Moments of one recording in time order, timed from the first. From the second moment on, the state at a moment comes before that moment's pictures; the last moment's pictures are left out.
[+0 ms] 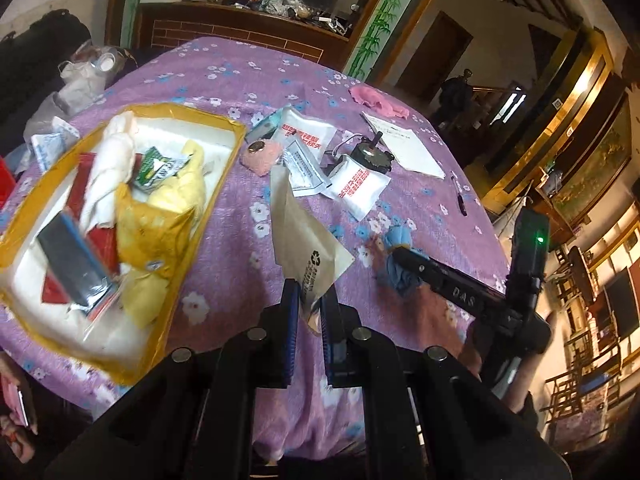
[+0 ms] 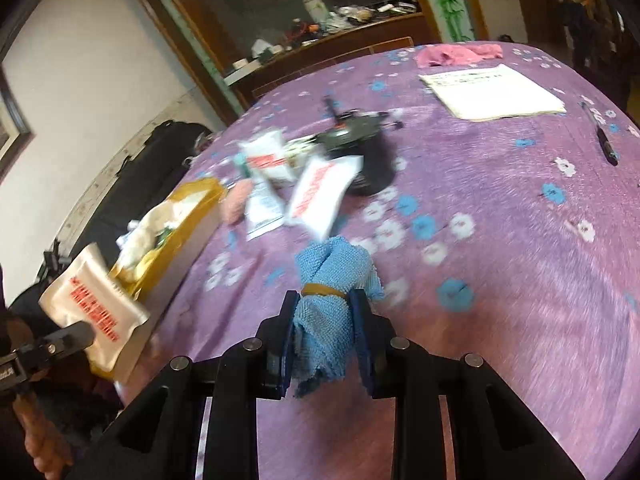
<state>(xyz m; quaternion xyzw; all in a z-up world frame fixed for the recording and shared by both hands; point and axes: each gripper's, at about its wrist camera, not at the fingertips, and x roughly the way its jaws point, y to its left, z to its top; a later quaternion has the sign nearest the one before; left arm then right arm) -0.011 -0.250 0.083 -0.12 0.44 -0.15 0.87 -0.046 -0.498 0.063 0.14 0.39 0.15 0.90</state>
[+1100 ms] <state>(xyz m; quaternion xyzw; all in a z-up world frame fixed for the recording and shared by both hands) 0.096 -0.150 0.080 -0.02 0.40 0.02 0.91 0.082 -0.293 0.113 0.06 0.39 0.28 0.87</state>
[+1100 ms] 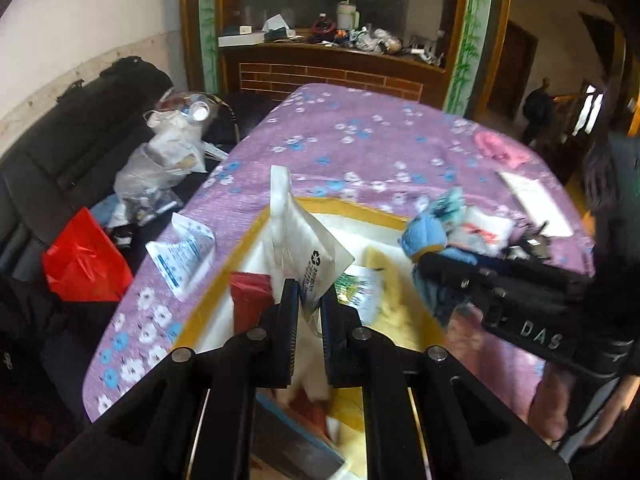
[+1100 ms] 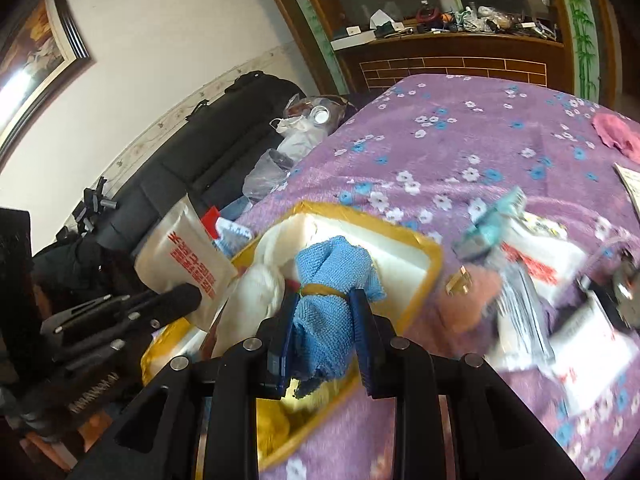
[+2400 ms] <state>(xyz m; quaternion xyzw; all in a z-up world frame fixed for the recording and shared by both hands) 0.019 -0.236 0.084 -0.12 0.43 -0.08 0.89 -0.001 -0.445 0.086 0.18 0.39 0.22 0.88</state>
